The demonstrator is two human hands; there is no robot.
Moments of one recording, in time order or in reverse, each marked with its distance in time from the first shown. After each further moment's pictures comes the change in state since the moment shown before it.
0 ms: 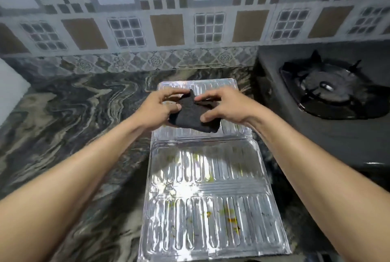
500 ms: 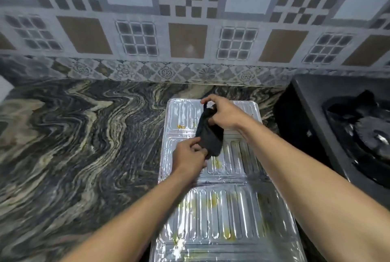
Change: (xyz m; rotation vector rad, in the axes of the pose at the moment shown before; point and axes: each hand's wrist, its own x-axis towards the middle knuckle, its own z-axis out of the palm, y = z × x) left_hand 0.060 -0.088 0.041 -0.247 0.319 -0.449; right_hand 0.168 0.027 0.013 -0.274 -0.004 0.120
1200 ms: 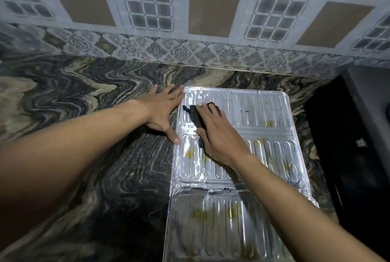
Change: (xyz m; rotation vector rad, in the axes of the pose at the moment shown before) left_hand 0.139 0.080 -0.120 1.769 -0.480 0.422; right_hand 0.010 0.027 0.105 -0.452 0.097 -0.330
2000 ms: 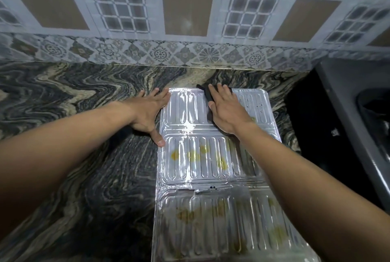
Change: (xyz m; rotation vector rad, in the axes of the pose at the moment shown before) left_hand 0.011 0.003 -0.005 -0.080 -0.072 0.003; right_hand 0.030 0.079 -0.030 -0.050 -0.046 0.279
